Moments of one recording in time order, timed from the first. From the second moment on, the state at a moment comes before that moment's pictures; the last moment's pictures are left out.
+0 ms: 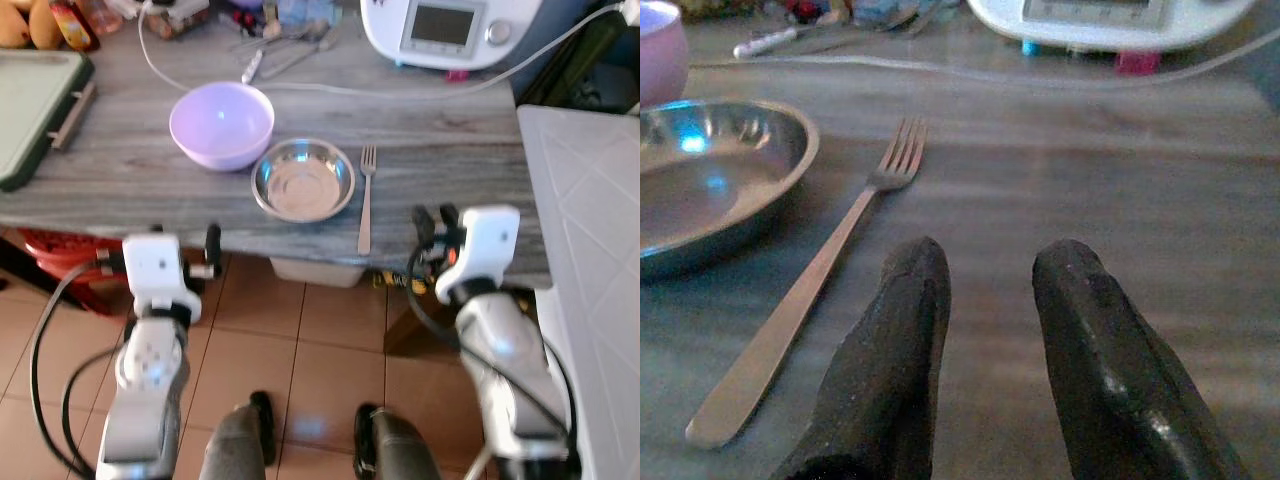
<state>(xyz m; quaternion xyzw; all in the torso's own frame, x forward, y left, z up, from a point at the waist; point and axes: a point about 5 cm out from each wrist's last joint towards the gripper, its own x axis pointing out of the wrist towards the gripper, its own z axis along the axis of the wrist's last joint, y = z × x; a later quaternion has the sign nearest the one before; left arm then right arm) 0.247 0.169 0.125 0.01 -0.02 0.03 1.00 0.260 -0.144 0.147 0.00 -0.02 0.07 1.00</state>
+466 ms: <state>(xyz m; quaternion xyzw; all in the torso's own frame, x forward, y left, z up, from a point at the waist) 0.253 0.168 0.117 0.01 -0.02 0.02 1.00 0.267 -0.146 0.145 0.01 -0.05 0.04 1.00</state>
